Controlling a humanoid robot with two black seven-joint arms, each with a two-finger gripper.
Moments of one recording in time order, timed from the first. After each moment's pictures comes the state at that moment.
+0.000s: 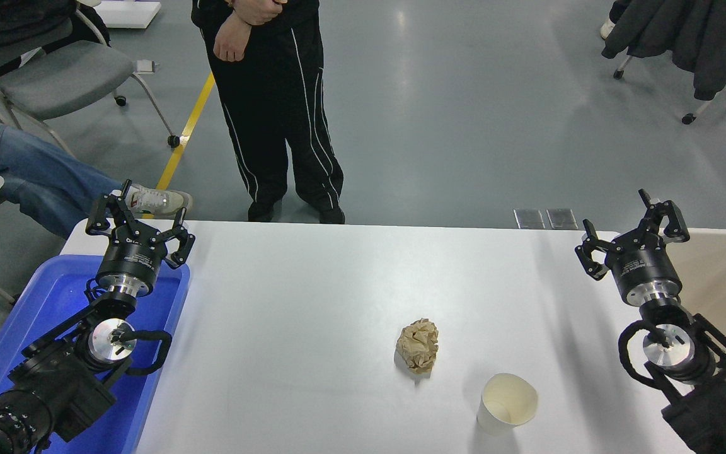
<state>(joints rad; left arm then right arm) -0.59 0.29 -0.81 -0.47 -0.06 -0.50 -0.60 0.48 -0.28 1.13 0.69 -0.18 0.21 0.39</state>
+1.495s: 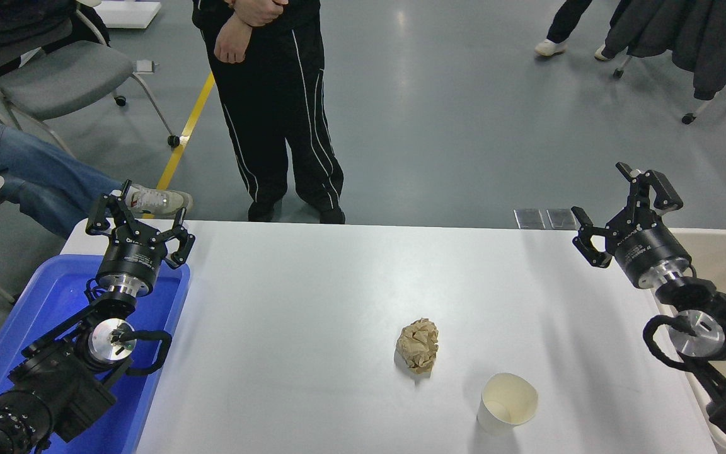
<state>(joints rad) -0.59 0.29 -0.81 -0.47 -0.06 -0.50 -0.60 0.47 -0.51 0.95 1.00 -0.39 0.18 0.26</state>
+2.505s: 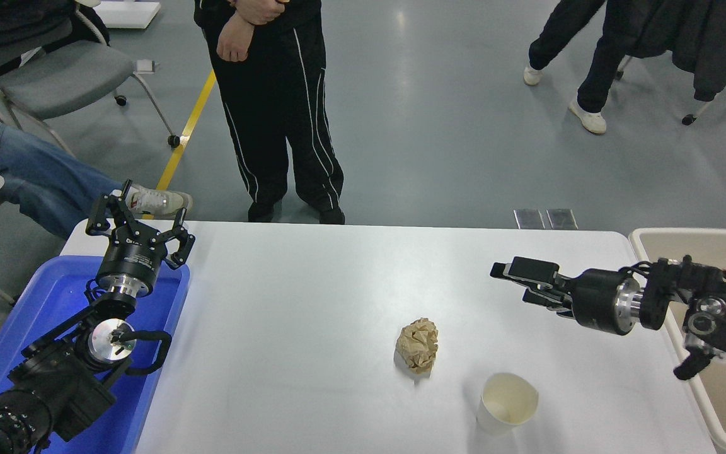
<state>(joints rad) -0.59 0.29 -0.81 -0.47 -0.06 -0.50 -0.60 0.74 -0.82 0.31 1.43 -1.13 0.28 0.05</state>
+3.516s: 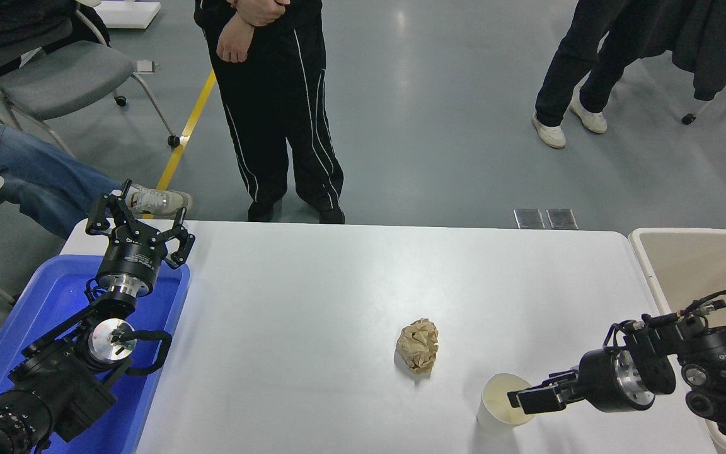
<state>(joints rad) -0.59 0.29 -0.81 -0.47 -0.06 -0.50 -0.60 0.89 -0.81 -0.08 1.47 -1.51 0.29 0.11</state>
